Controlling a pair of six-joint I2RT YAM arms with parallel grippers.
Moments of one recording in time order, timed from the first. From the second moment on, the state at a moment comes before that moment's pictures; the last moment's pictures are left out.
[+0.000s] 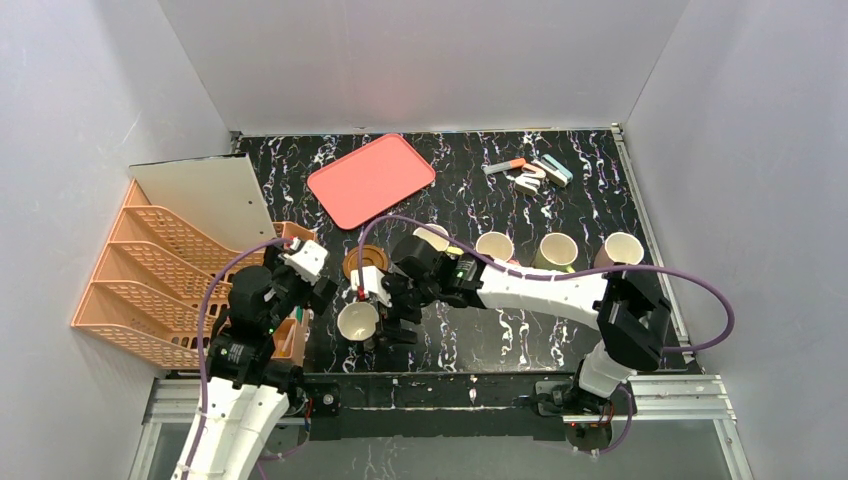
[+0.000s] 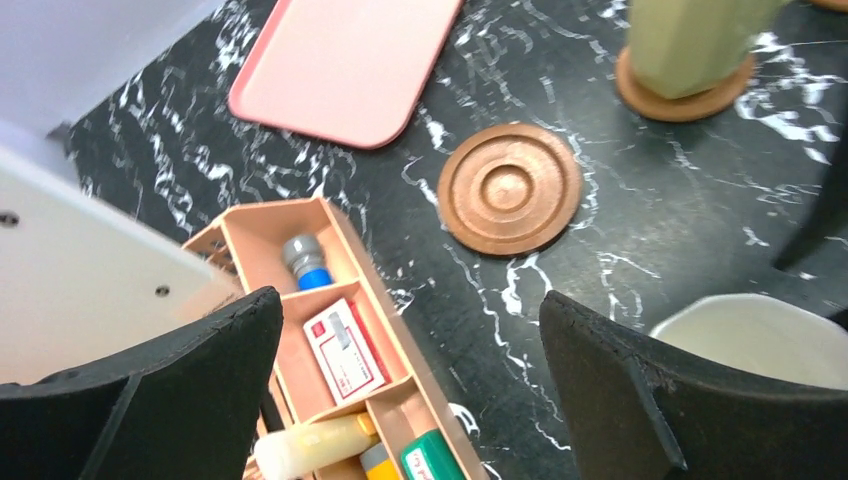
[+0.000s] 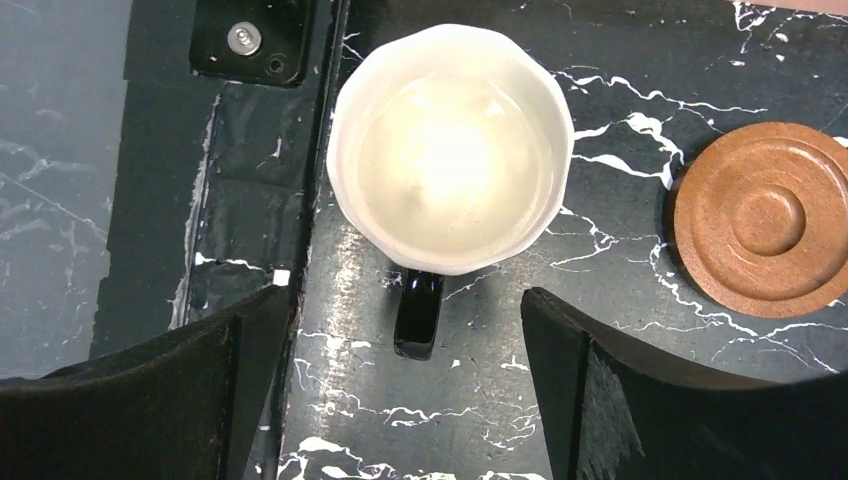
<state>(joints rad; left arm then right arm) -0.23 0.39 0.58 -0.56 0.20 0.43 1.15 1.62 1.18 -0.32 -0.51 -0.37</state>
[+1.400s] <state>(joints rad) -0.23 0.42 0.53 -0.42 -0.15 0.35 1.19 1.74 1.18 -0.24 -0.37 -0.36</state>
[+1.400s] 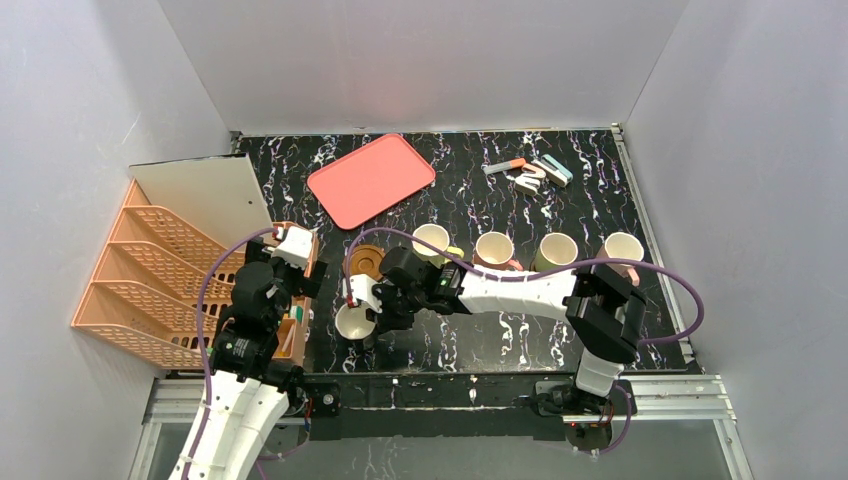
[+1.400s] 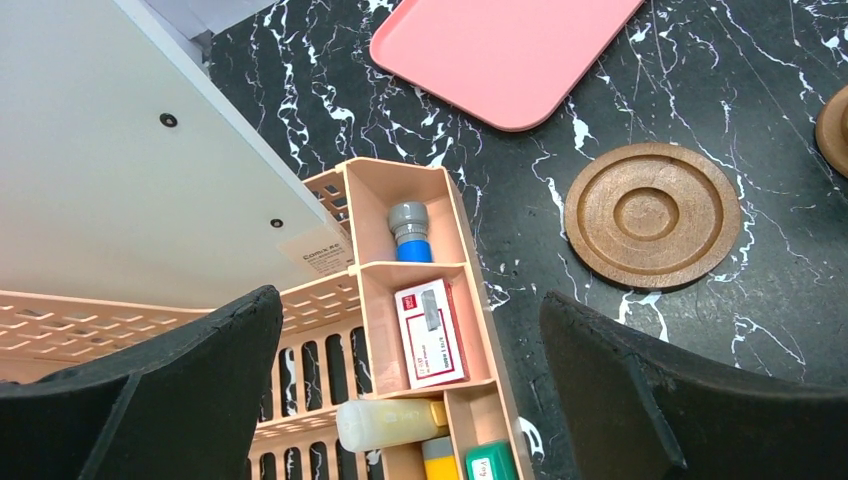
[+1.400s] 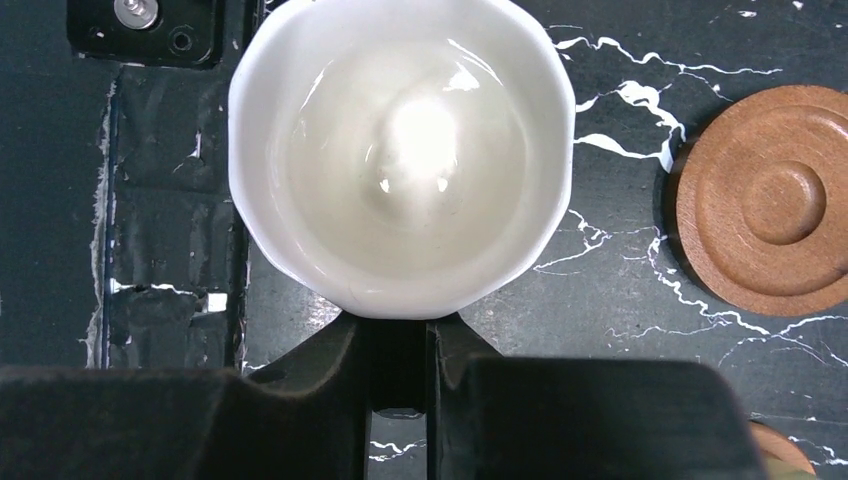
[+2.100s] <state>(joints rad) -0.23 0.42 0.52 -0.40 -0.19 0.34 1.03 1.70 1.29 -0.26 -0.25 -0.31</state>
